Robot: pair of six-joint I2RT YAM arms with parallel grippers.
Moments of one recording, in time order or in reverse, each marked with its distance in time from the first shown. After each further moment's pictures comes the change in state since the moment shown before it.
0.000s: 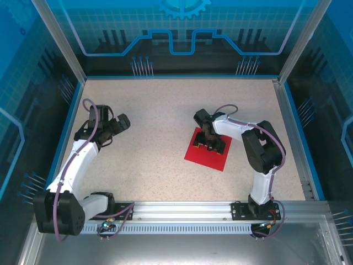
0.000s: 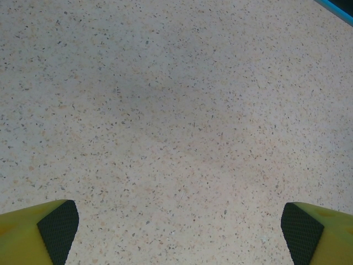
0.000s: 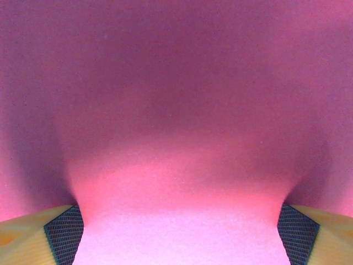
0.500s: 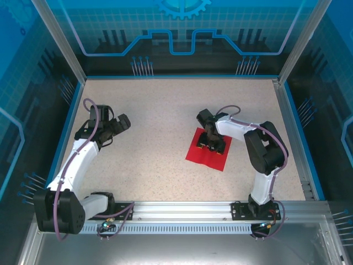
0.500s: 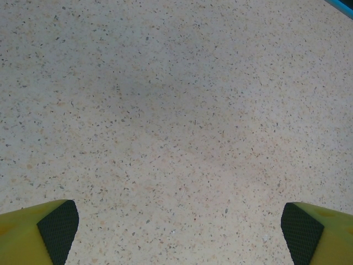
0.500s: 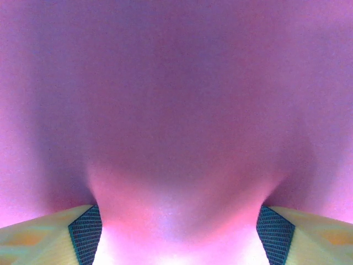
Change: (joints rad) left arm 0.000 0.013 0.000 0.000 0.004 0.000; right arm -0.024 -0.024 -0.032 0.016 -0.015 -0.027
